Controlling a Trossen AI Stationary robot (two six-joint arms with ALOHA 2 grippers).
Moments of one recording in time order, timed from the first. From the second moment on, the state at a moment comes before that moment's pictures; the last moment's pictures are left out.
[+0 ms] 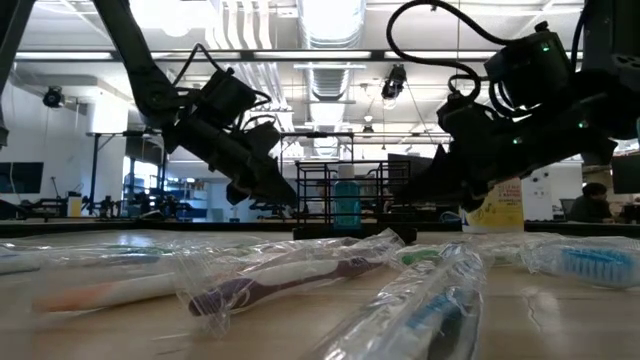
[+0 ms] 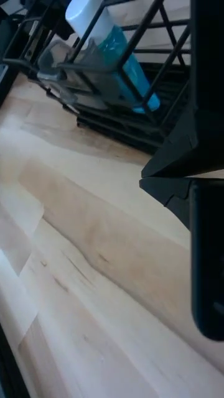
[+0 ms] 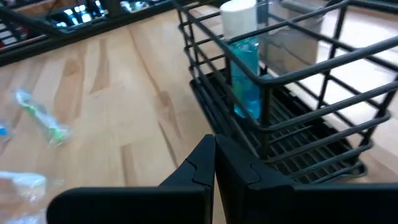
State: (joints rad) left arm 0.43 1.68 0.65 0.54 0.19 -0.24; right arm 0.10 1.75 0.31 1.07 0.37 0.39
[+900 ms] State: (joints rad) left arm 0.34 1.68 0.65 0.54 0.12 -0.26; right arm 0.08 1.75 0.32 1.02 0.45 0.47
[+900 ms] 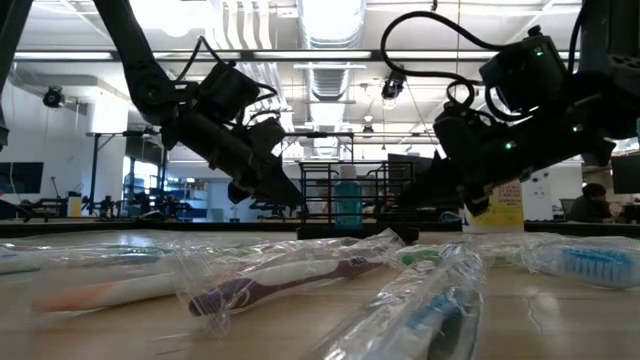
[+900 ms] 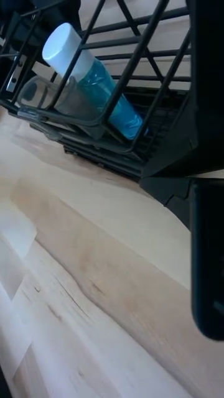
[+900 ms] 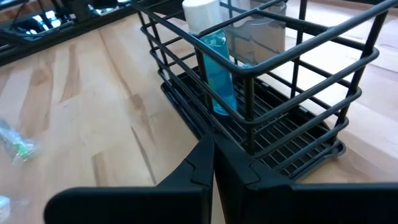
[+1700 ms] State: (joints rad) left arm 0.36 1.47 0.65 0.28 0.04 -0.03; right arm 0.08 1.69 0.32 1.03 0.26 0.34
